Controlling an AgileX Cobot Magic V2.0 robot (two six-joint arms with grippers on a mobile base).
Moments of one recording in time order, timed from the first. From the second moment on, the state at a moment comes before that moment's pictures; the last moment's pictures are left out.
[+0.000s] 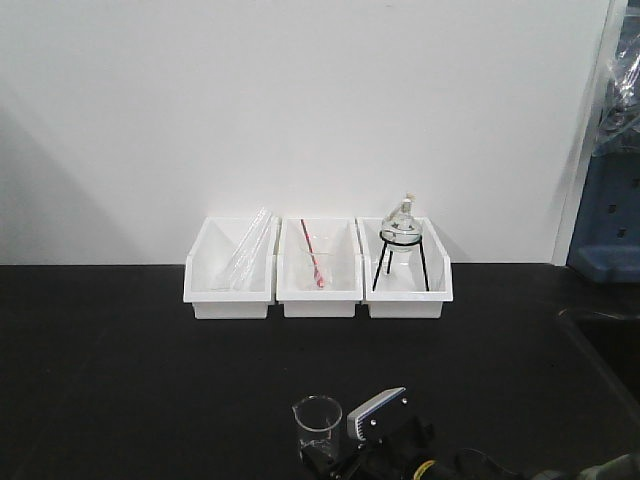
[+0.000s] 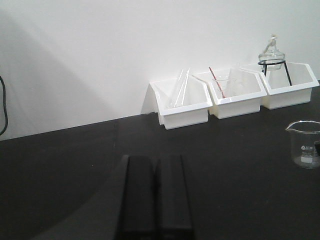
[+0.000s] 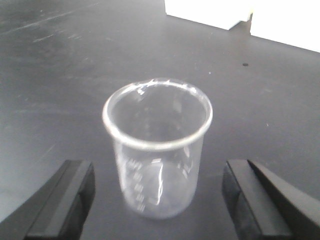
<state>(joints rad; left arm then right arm) -0.13 -0.01 0.03 0.05 0.01 0.09 0.41 2.12 -0.93 -0.36 -0.79 0.14</state>
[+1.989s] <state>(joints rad) -0.13 -0.01 0.03 0.05 0.01 0.09 0.42 1.89 -1.17 -0.69 -0.50 0.62</state>
